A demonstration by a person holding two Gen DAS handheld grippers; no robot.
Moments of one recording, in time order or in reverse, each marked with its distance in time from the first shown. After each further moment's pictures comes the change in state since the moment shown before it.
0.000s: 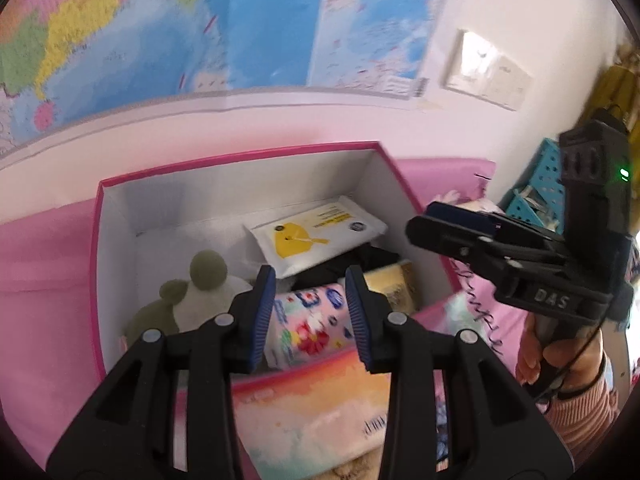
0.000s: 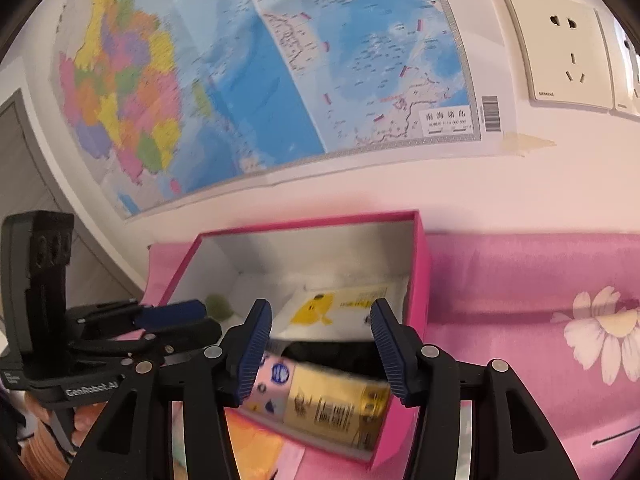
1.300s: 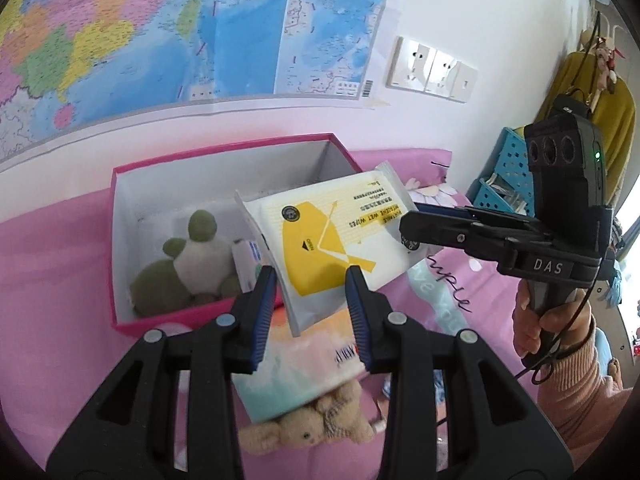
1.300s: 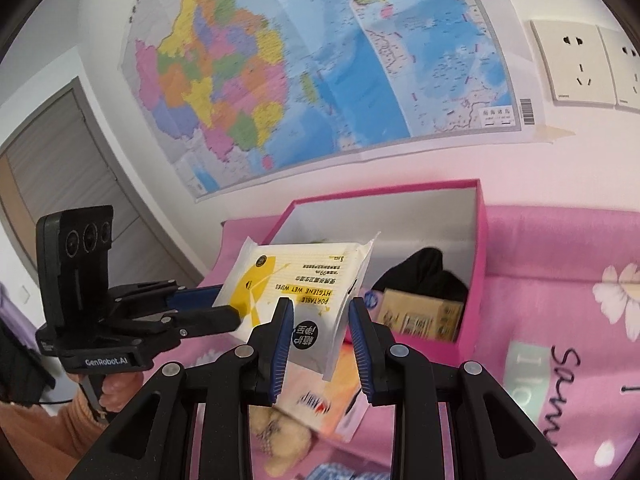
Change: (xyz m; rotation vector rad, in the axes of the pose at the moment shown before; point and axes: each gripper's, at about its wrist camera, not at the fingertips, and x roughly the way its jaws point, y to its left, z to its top) left arm -0.050 -0.005 -0.036 0.053 -0.042 -0.057; right arm -0.058 0.034 -0.042 -0.054 -0.010 0.197
